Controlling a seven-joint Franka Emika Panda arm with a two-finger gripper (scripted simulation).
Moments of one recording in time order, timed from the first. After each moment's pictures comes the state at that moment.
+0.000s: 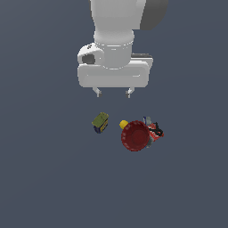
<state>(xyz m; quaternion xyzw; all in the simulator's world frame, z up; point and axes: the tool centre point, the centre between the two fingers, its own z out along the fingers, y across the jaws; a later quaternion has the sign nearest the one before) 0.010 -0.001 0.343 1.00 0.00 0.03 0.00</state>
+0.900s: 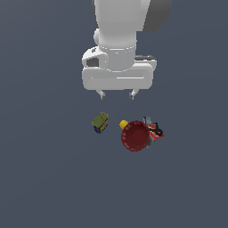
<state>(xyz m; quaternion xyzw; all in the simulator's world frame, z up) 0.013 0.011 0.337 1.00 -0.01 0.03 -0.01</state>
